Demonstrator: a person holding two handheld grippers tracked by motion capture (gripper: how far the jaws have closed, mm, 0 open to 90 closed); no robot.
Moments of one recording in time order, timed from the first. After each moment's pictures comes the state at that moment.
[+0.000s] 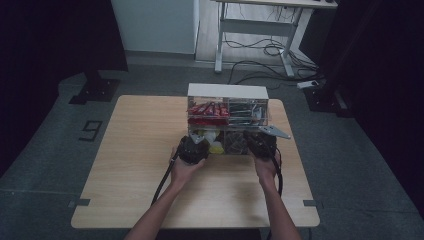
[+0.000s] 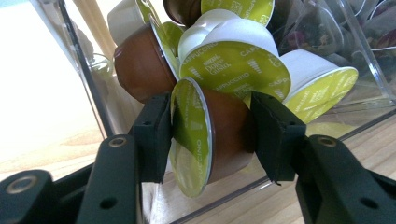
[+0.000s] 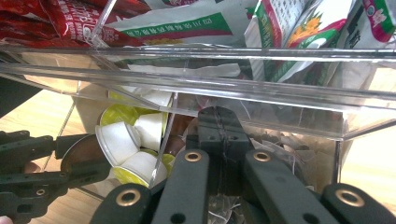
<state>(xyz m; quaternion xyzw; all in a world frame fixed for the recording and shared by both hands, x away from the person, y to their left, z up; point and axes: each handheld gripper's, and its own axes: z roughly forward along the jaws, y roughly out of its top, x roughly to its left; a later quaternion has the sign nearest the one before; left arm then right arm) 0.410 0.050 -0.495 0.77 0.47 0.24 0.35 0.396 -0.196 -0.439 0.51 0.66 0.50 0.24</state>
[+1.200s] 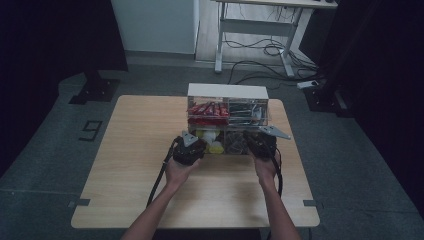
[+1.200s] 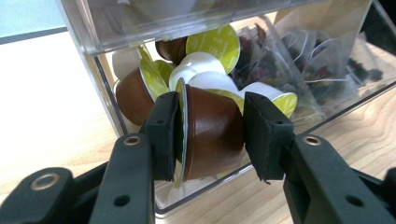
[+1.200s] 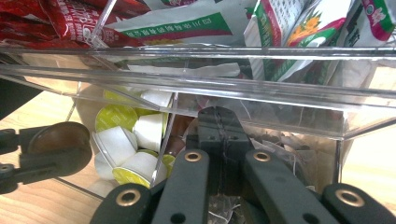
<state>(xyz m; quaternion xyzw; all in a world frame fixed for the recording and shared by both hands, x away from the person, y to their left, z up) 0.390 0.069 -0.473 0.75 0.44 0.24 0.43 0.396 -0.196 -0.440 0.51 0.66 0.50 0.24</state>
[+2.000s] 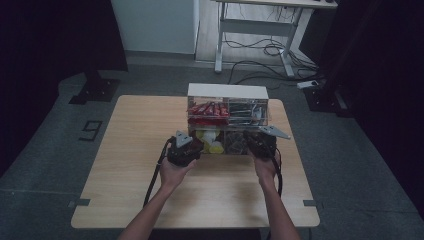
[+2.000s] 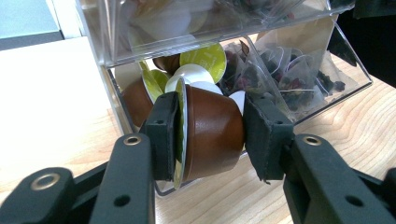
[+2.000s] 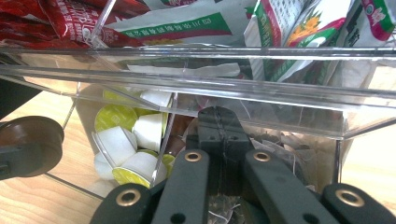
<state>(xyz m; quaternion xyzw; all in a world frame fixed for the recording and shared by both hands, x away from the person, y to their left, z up) 0.377 0.085 -0.458 0.75 0.43 0.22 0.46 0.395 -0.195 -0.439 0.51 0.66 0.50 0.24</state>
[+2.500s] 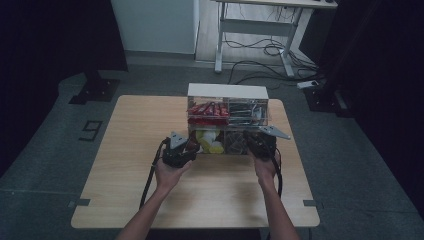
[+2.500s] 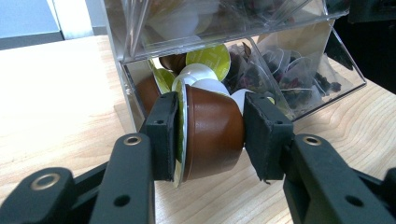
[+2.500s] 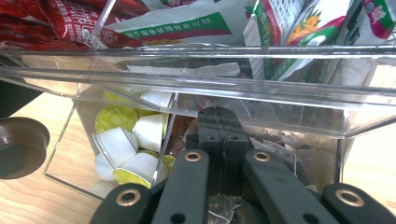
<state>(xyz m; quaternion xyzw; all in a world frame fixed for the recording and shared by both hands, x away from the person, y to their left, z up) 0.371 0.098 -0.455 0.74 0.44 0.22 0.46 0.395 -0.195 -0.440 0.51 0.65 0.50 0.24</state>
